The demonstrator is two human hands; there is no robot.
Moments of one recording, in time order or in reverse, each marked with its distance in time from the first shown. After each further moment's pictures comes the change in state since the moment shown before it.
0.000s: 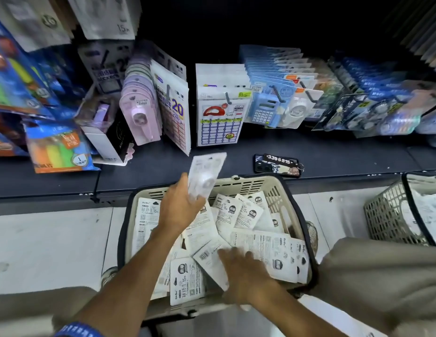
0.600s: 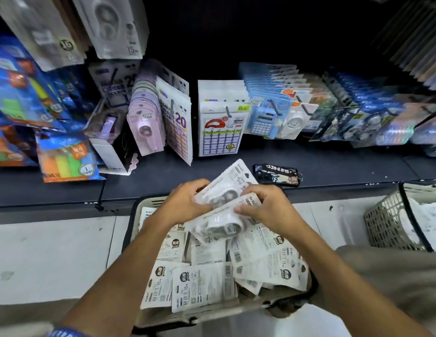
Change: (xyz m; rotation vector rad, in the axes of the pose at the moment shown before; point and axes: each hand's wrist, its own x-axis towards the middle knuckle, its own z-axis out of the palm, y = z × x) left_hand 0.017 0.019 -0.038 -0.095 -0.395 0.127; right_hand -0.009 0.069 -0.114 0.980 0.593 -0.282
